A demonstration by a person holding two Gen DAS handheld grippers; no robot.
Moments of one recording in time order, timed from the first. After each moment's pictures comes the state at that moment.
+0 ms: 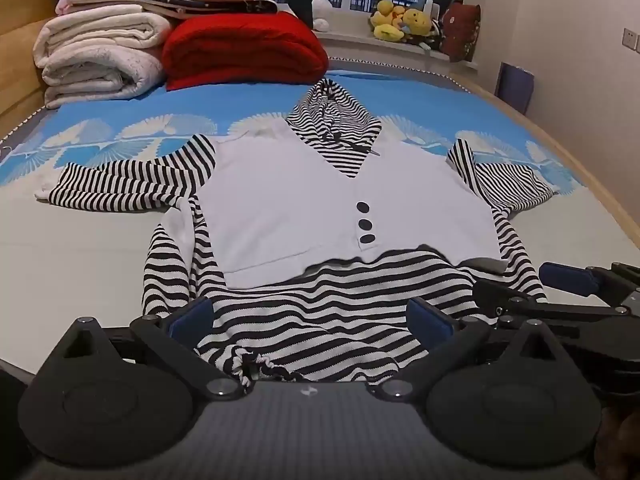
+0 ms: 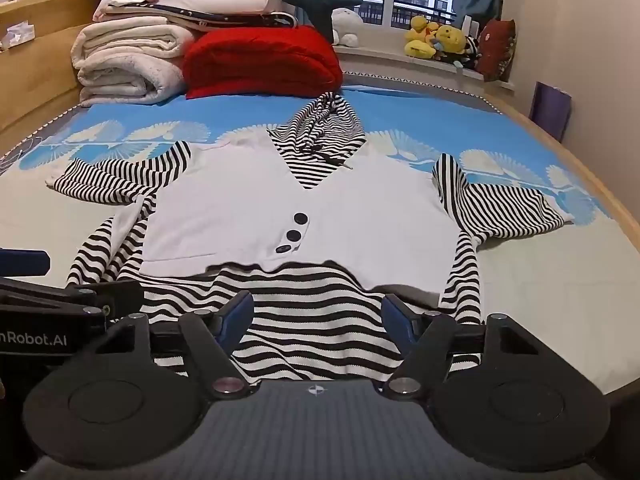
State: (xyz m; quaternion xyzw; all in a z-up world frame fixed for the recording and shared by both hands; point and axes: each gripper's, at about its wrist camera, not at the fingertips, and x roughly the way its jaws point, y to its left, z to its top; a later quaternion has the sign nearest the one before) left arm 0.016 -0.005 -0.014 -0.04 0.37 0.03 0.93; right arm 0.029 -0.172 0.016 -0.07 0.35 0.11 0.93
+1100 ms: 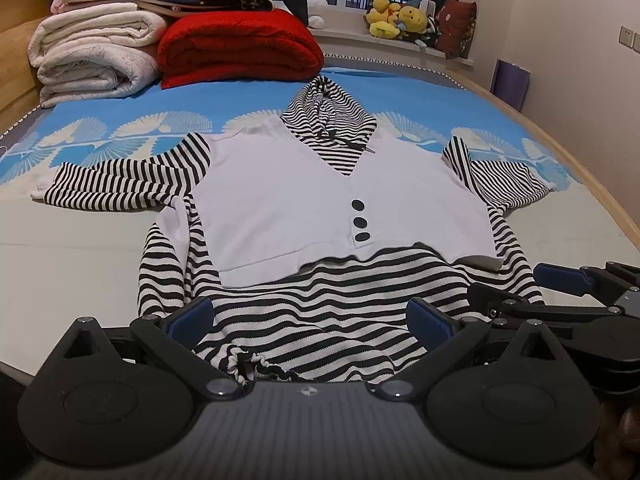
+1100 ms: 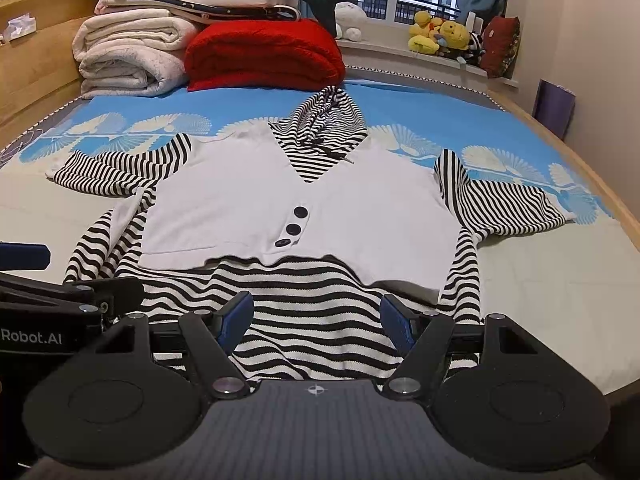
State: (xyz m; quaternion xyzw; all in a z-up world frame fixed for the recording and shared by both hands) left arm 0.017 -0.006 -0.011 -0.04 0.37 0.02 0.93; right arm 0.032 -0.172 0.015 -0.07 0.35 0.11 0.93
